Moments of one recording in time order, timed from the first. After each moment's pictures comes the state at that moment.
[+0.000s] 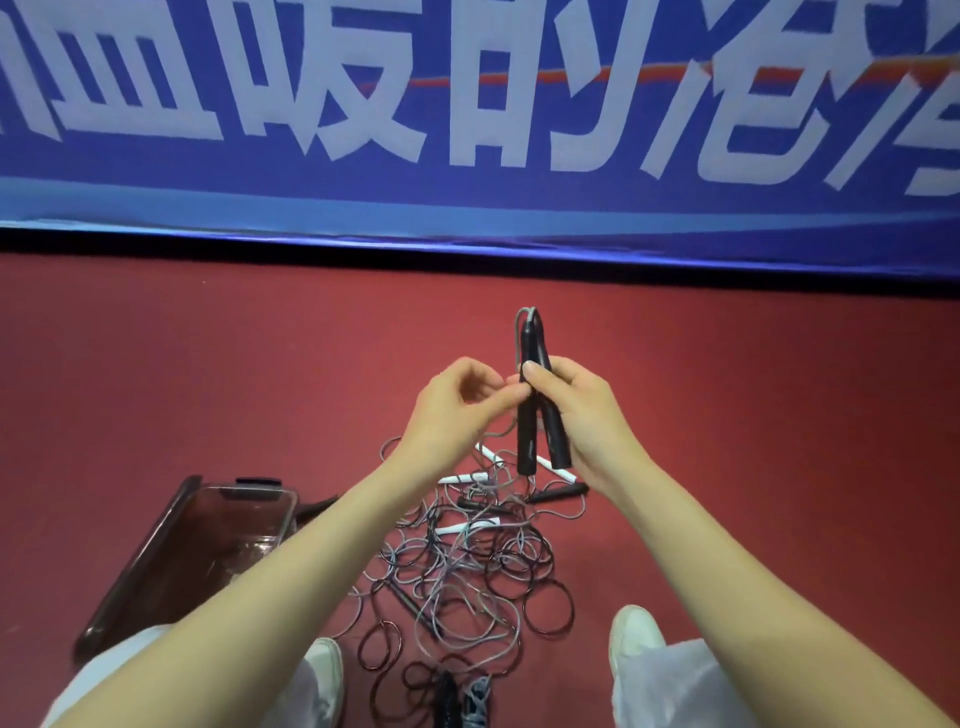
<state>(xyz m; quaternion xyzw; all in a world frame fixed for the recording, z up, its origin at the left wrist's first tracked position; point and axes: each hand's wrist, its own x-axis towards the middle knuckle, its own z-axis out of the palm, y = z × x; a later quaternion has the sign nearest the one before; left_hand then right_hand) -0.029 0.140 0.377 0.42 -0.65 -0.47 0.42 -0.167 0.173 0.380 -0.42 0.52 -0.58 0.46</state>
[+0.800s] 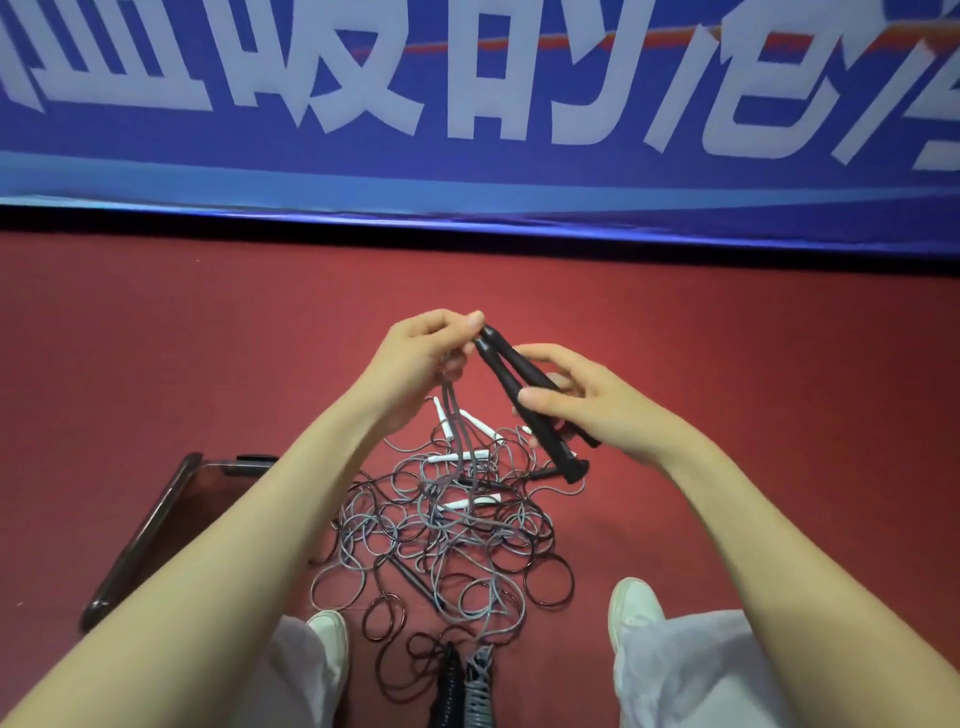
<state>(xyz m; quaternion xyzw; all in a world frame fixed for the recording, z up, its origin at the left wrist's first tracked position) -0.001 0.111 0.388 0.32 -0.58 -0.63 0.41 -0.188 0.195 0.391 -0.62 0.55 -0.34 0.45</state>
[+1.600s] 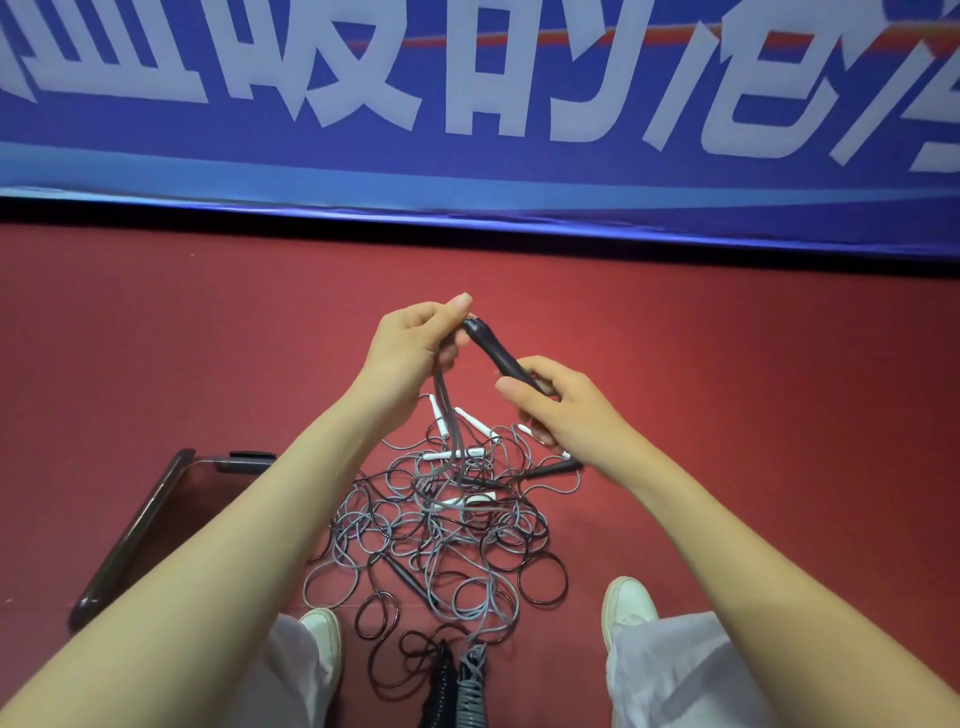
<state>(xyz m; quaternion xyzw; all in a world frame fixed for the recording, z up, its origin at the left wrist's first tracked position) -0.010 0.112 0.389 0.36 -0.55 -0.59 0.47 -0.170 0.188 0.369 -0.60 0.57 -0.41 0.38</state>
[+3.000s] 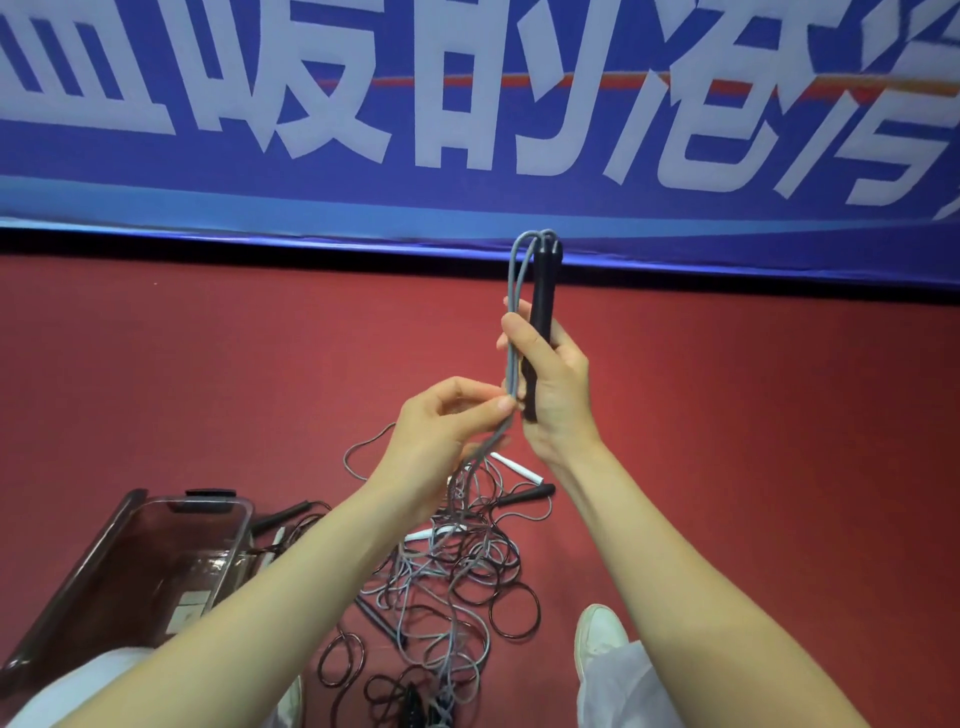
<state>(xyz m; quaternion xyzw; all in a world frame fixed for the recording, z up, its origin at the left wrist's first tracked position) -0.051 0.172 0.385 0.33 -0.49 -0.68 0.43 -0.167 0.164 0.401 -0.34 0.38 -0.74 0.45</state>
